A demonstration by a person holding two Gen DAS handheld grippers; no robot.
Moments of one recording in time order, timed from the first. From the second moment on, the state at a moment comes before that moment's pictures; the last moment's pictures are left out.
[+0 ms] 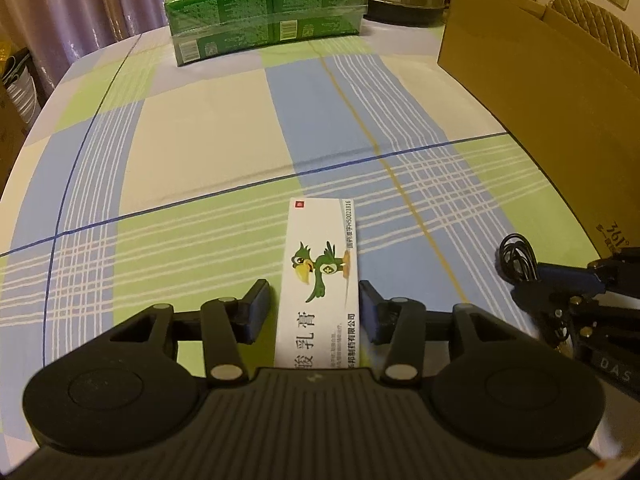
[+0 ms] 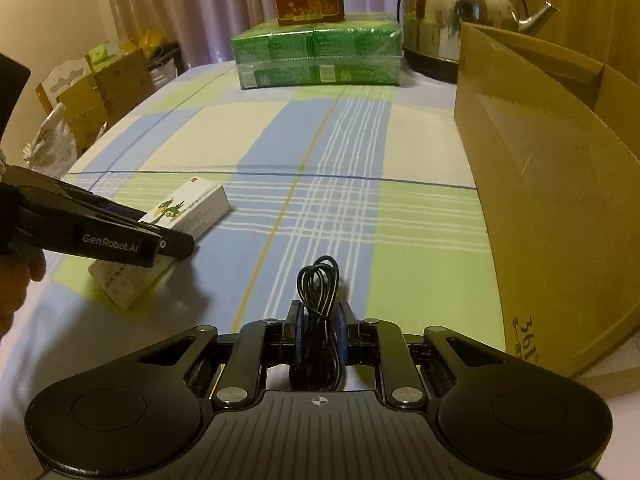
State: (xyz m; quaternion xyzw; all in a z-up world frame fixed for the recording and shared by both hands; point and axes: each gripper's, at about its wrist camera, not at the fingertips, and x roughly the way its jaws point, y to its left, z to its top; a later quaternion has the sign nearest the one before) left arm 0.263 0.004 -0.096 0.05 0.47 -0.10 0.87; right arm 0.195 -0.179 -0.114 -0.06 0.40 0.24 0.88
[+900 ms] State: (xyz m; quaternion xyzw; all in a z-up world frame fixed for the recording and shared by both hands) left arm 0.204 -0.030 -0.042 0.03 0.42 -0.14 0.90; right arm 0.151 -0.211 -0.047 -0.05 0.35 0.23 0.91
